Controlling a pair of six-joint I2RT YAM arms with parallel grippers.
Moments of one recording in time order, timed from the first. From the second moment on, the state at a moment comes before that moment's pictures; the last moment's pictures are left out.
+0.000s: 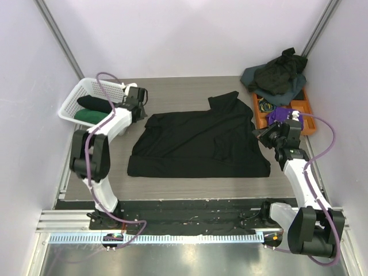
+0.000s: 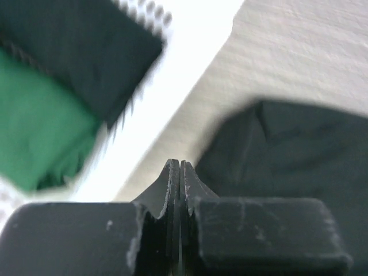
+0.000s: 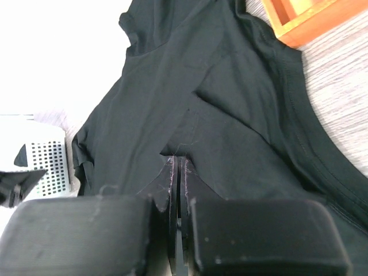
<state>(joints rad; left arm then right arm) -0.25 1.78 1.30 -0.37 -0.34 -0.45 -0.13 1.00 0.63 -0.16 -0.23 0.76</state>
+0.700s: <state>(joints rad) -0.22 2.17 1.80 -0.48 -0.37 -0.26 -0.08 1.07 0.65 -0.12 -0.20 0.73</state>
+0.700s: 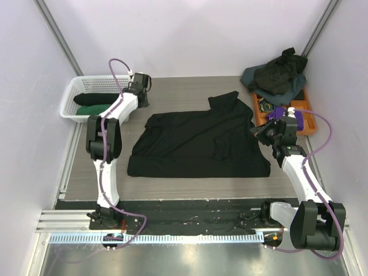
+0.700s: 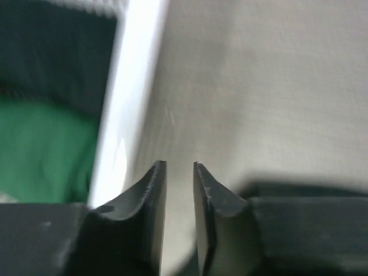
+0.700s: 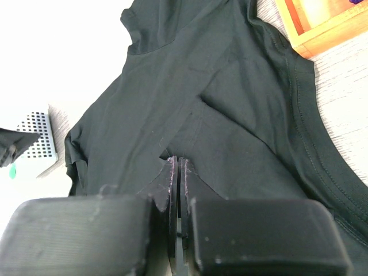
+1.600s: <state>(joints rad) -0.32 1.99 1.44 -0.44 -0.27 -0.34 -0.08 1.07 0.65 -0.12 -0.22 0.72</state>
